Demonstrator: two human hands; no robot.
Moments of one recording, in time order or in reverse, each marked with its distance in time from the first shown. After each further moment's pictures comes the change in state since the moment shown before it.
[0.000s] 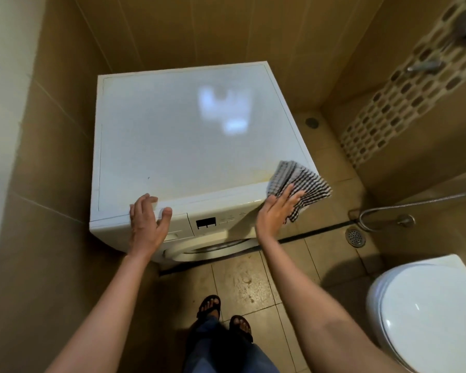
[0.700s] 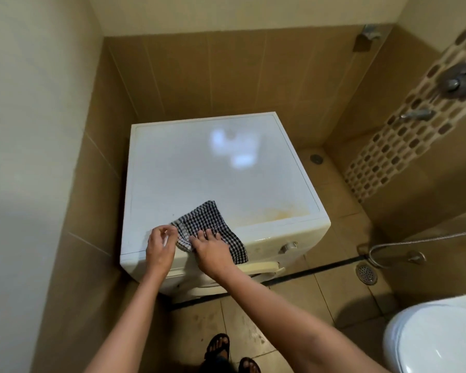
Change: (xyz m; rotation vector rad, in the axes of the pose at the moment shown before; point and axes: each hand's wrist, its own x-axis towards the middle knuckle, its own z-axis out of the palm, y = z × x) left_hand 0.009 0.028 -0.048 -0.416 0.051 -0.332; right_hand -0.086 -0.112 0.067 -0.732 -0.720 -0.795
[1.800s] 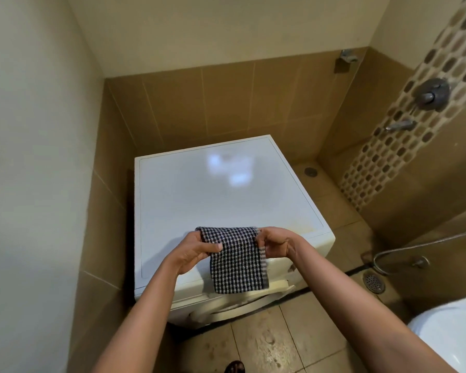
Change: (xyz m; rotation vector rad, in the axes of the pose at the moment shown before) left_hand 0.046 0.079 -0.001 -0.432 -0.838 -0.168; right_hand 0.000 0.109 -0.116 1.680 -0.442 0.602
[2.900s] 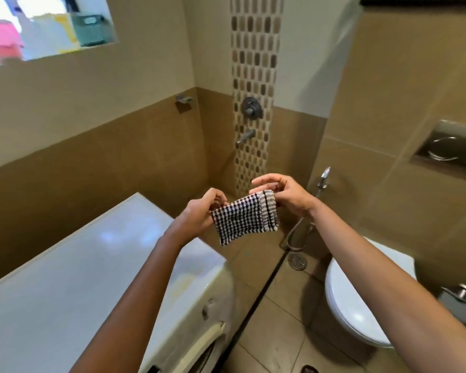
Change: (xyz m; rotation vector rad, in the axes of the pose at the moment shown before) left_hand 0.093 0.132 0.319 1.063 -0.483 0.902; right_hand -0.286 -0.028 -0.219 -0.134 0.541 -0.970
